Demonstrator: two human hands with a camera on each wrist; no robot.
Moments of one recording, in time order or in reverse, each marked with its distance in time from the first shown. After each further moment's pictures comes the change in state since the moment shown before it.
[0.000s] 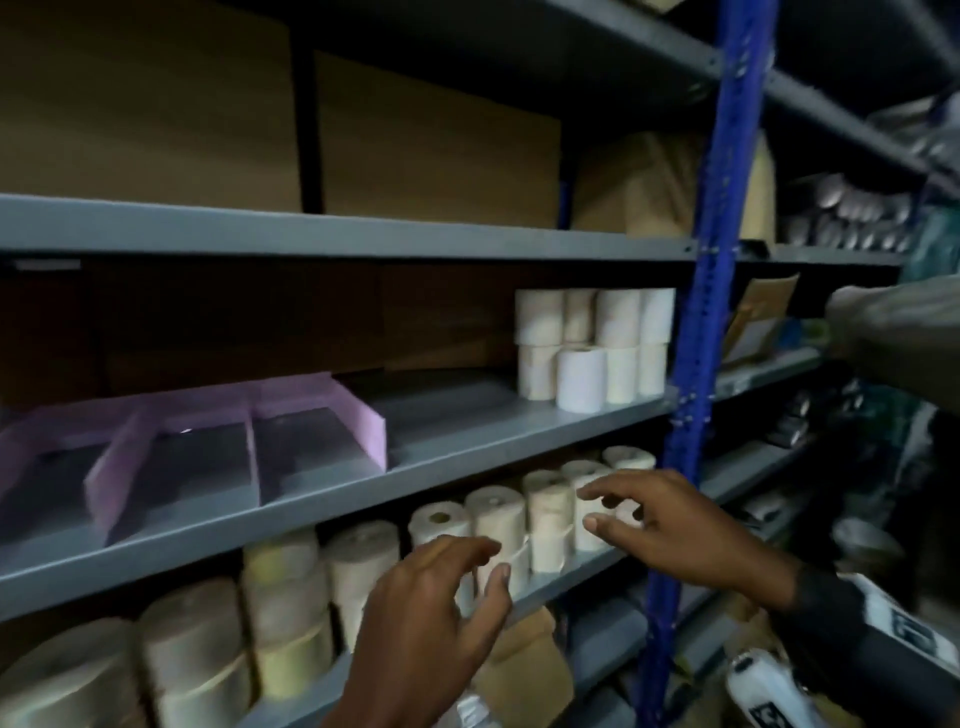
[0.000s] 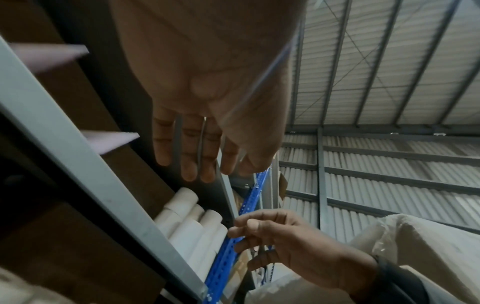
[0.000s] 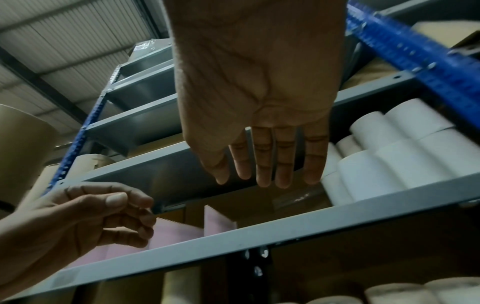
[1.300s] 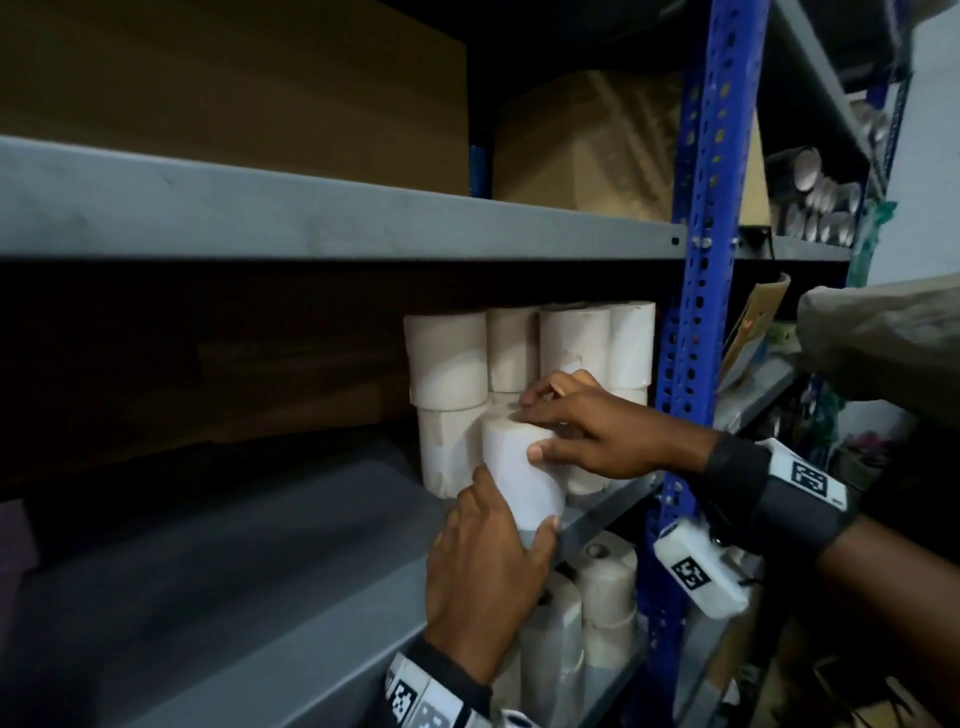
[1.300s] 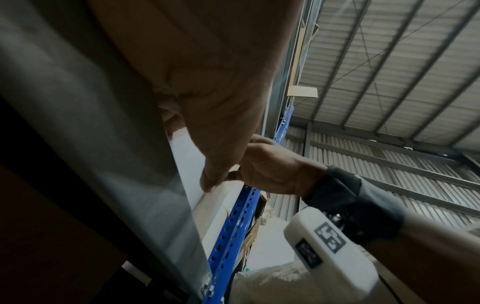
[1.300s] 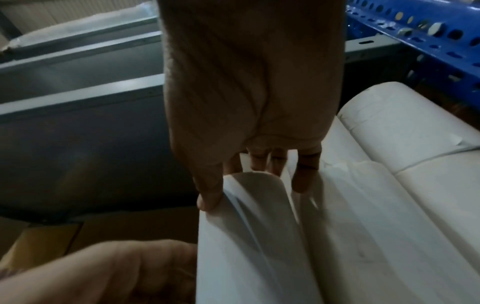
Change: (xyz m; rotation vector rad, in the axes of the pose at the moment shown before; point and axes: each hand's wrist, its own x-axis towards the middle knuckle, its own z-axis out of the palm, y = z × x) left_hand 0.300 -0.069 0.276 0.074 -0.137 -0.129; right_hand 0.283 0.215 -0.045 -0.302 -0.173 -0.156
